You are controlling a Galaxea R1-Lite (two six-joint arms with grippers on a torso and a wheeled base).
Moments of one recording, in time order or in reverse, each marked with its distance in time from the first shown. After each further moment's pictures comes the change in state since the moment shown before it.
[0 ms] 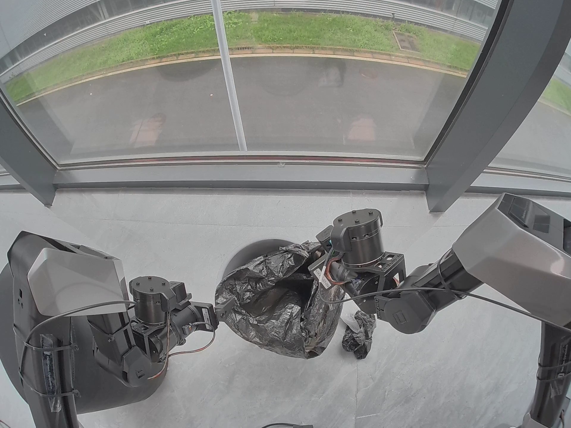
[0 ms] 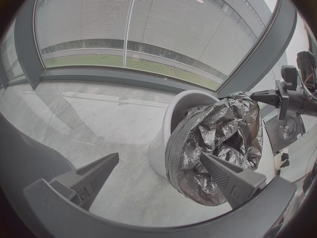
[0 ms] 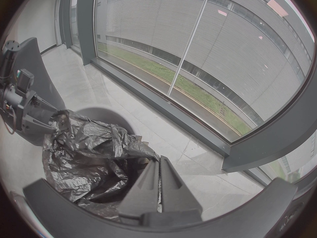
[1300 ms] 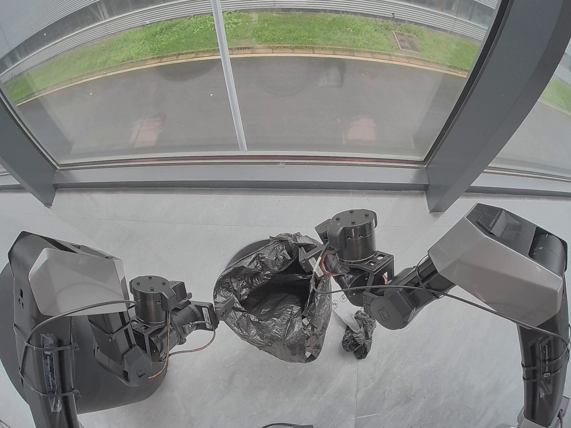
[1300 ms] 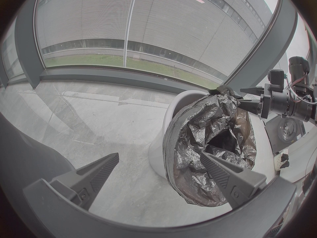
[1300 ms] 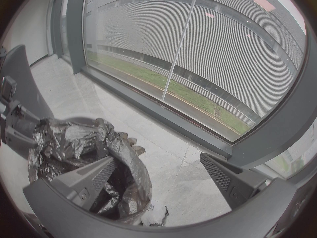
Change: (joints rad) left arm 0.002 0.004 -0.007 0.000 -0.001 -0.005; right arm -0.036 0.122 -0.102 -0.125 0.009 0.033
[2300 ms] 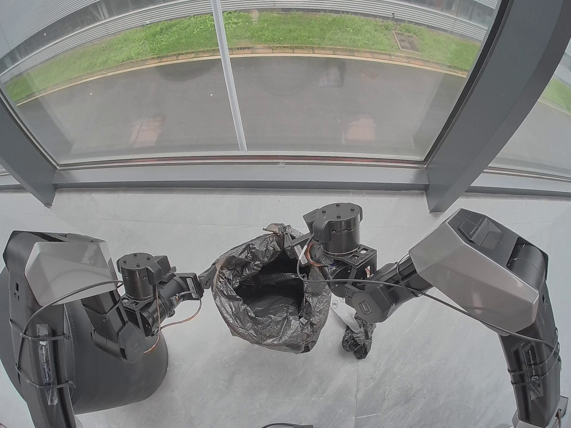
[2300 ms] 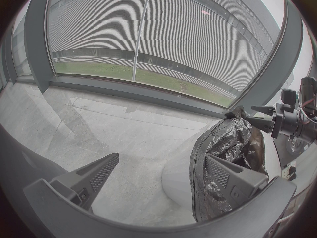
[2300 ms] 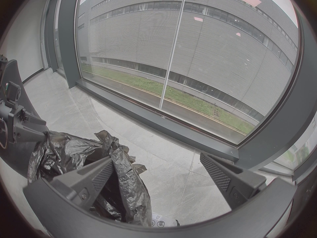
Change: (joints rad) left arm 0.108 0.009 -0.152 0.023 0.000 -0.009; right arm 0.009 0.093 -0.178 -0.004 0.000 0.045
